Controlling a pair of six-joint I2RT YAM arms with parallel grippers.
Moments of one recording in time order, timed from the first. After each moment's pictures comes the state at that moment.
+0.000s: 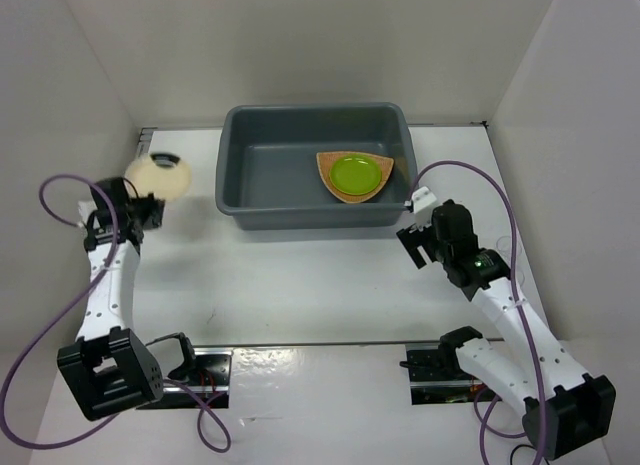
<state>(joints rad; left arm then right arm) 0.35 1.10 0.84 -0.44 0.01 -1.39 0.32 0.84 0.71 -0.54 0.20 -0.36</state>
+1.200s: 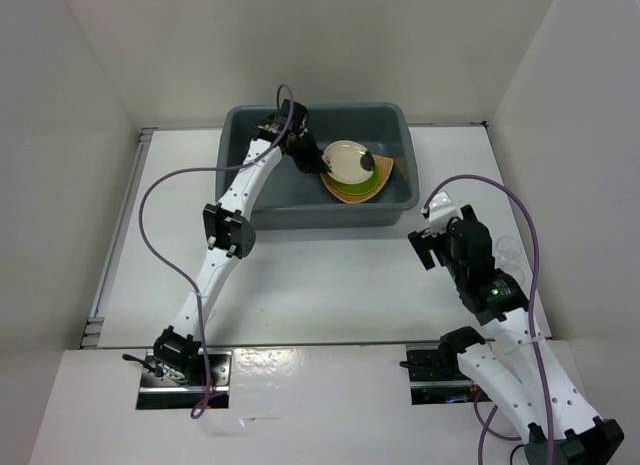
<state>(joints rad) -0.38 2.84 3.09 -1.16 0.39 -0.92 0.32 0.62 0.66 -0.52 0.26 -0.36</state>
